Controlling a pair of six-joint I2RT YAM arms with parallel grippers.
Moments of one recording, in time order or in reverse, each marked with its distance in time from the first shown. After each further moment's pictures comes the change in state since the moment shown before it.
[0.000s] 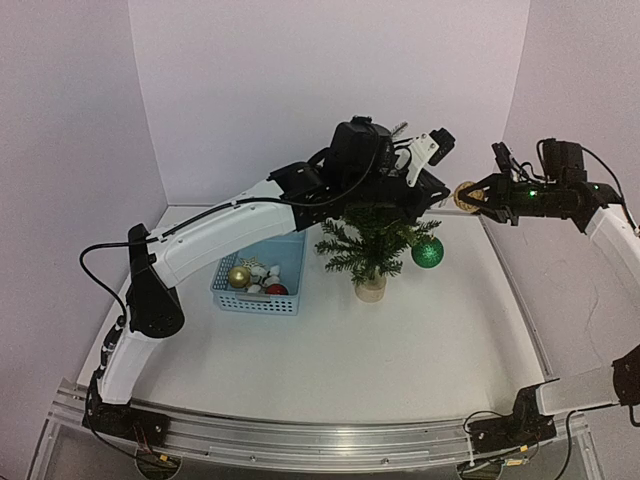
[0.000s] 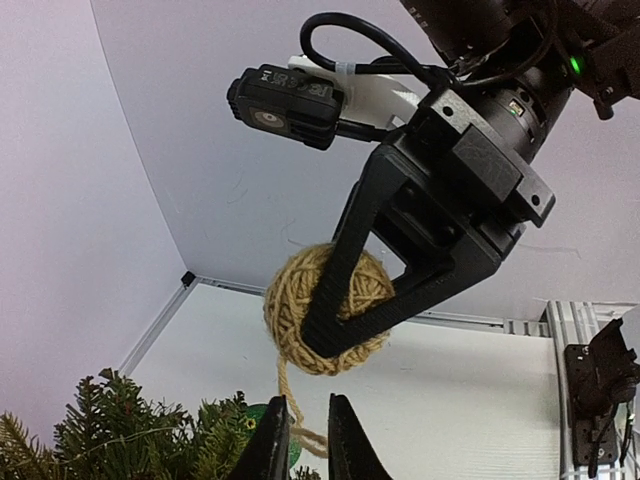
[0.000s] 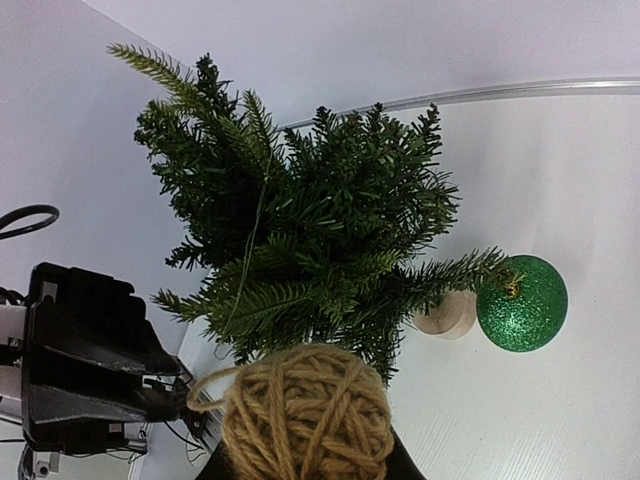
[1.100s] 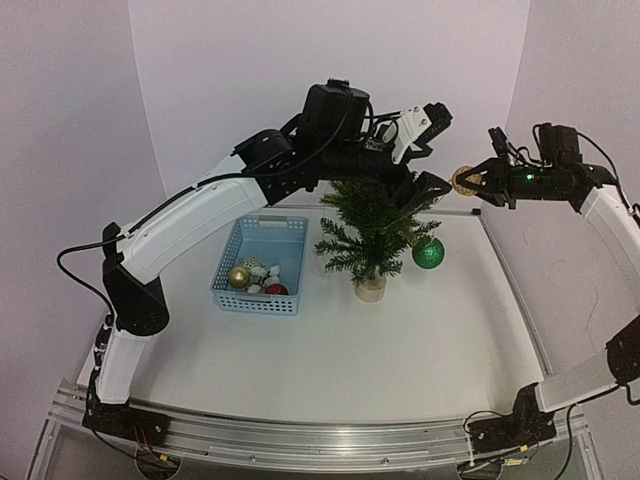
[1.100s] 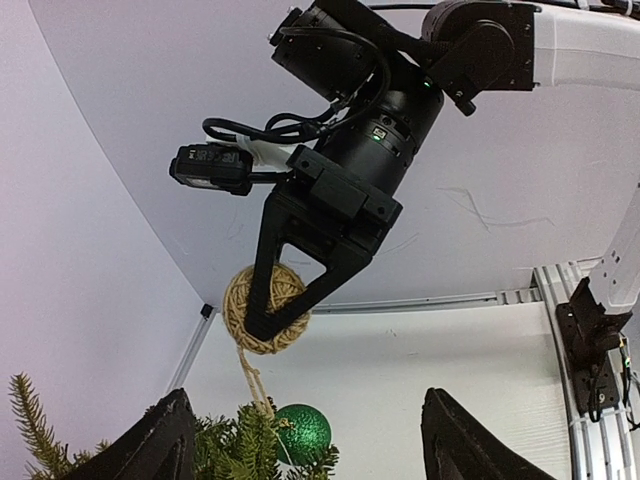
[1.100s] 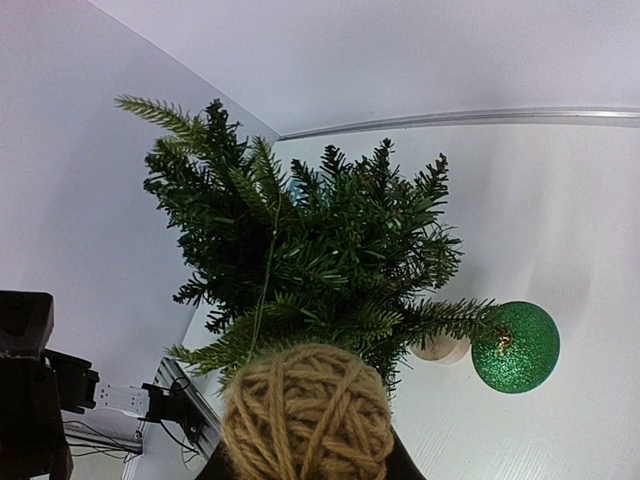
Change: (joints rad) left arm 0.001 -0.082 0.103 -0.189 0.077 0.184; right arm -0.011 0.109 0.145 -0.034 -0.026 -0.043
